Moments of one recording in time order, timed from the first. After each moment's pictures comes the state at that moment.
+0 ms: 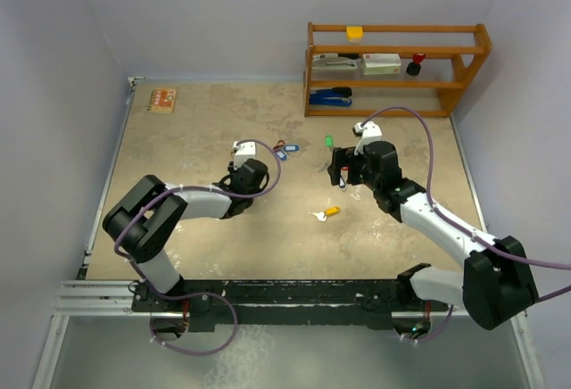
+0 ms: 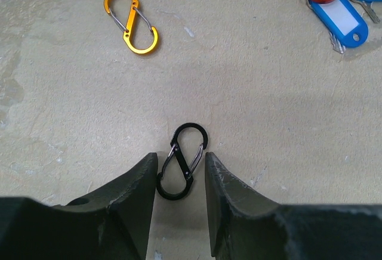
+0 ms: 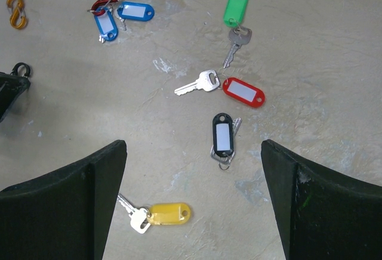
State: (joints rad) left arm -0.68 1.69 0.72 0.19 -0.58 -0.49; right arm 0.43 1.20 0.68 0.01 0.06 0.21
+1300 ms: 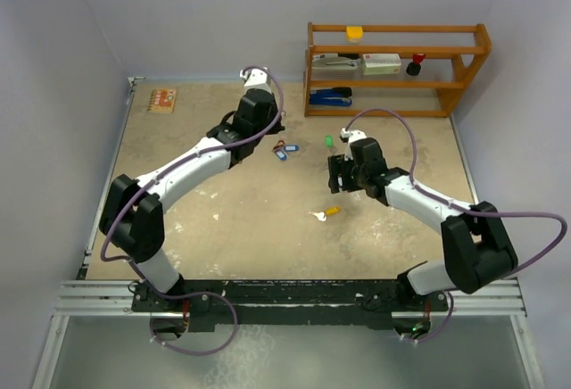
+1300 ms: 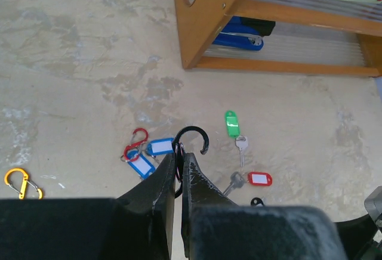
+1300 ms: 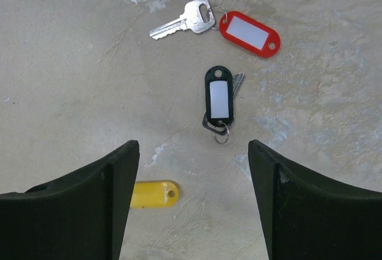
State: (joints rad) left arm -0.63 1.67 1.35 -0.11 -0.33 -0.51; right arm 0.43 1.42 0.78 -0.16 0.03 0.18
